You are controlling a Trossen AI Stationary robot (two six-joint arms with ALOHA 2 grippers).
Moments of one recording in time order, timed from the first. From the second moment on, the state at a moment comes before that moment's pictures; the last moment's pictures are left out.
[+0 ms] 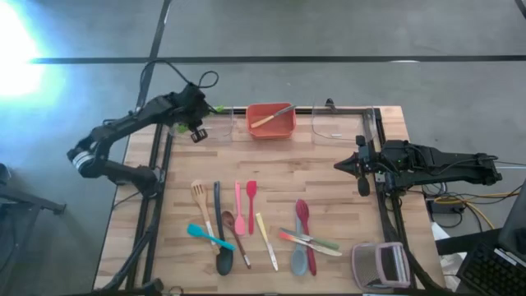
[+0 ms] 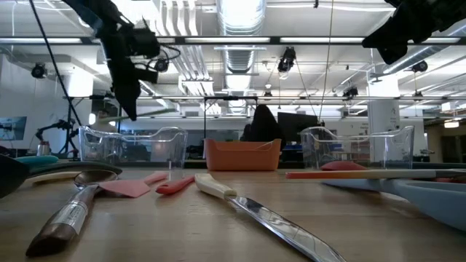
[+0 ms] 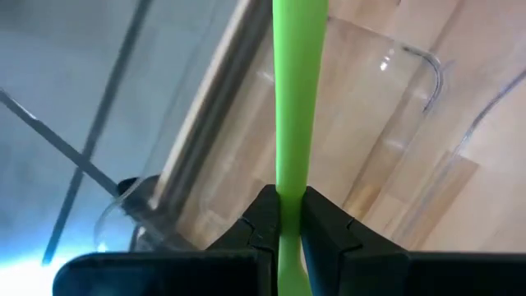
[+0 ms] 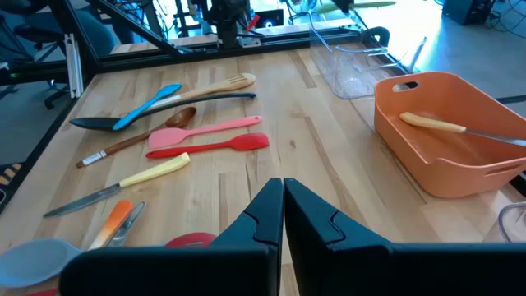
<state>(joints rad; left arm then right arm) 0.81 1.28 1.02 -0.81 -0.23 0.42 -0.01 0.46 0.54 -0.46 0.05 0.14</state>
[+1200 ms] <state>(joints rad) 0.89 1.81 1.18 -0.85 -0.06 0.52 -0.01 0.46 0.54 -0.46 0.05 0.14</state>
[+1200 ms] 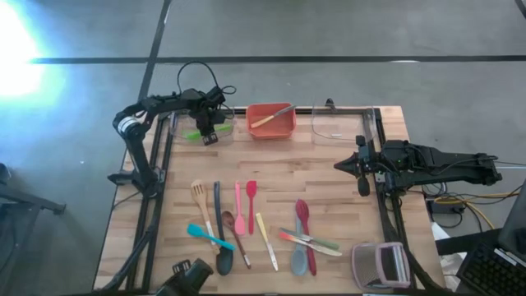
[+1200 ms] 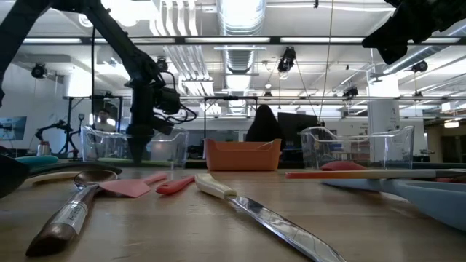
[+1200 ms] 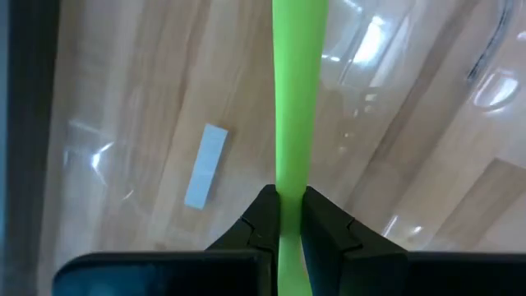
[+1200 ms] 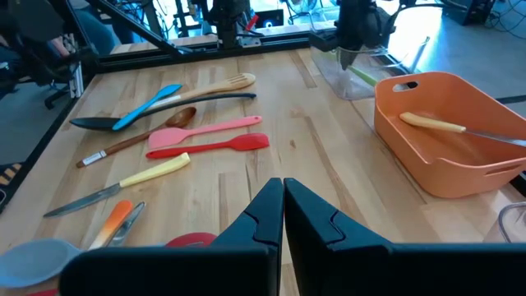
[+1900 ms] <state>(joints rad) 0.89 1.81 1.22 -0.95 -0.16 0.47 -0.01 0.46 0.54 -0.46 0.05 0.14</state>
